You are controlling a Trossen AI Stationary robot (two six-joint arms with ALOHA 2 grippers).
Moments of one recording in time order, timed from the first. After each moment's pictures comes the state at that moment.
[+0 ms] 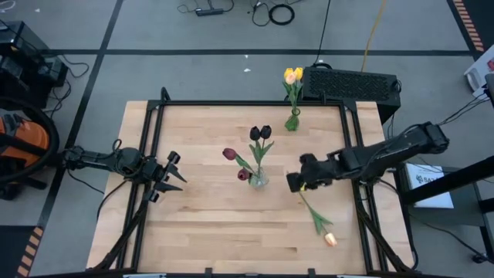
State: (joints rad) left arm -0.17 0.01 0.01 0.12 0.28 0.03; right arm 0.26 1.21 0.91 -0.68 0.04 1.54
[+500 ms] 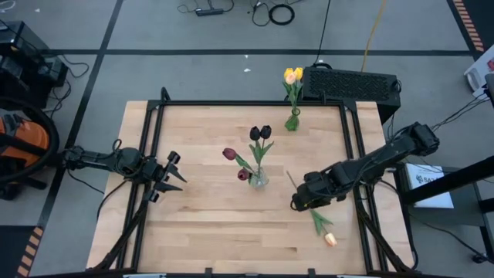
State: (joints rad) left arm -0.17 0.01 0.01 0.12 0.28 0.03; right arm 0.39 1.36 0.91 -0.86 -0.18 1.71
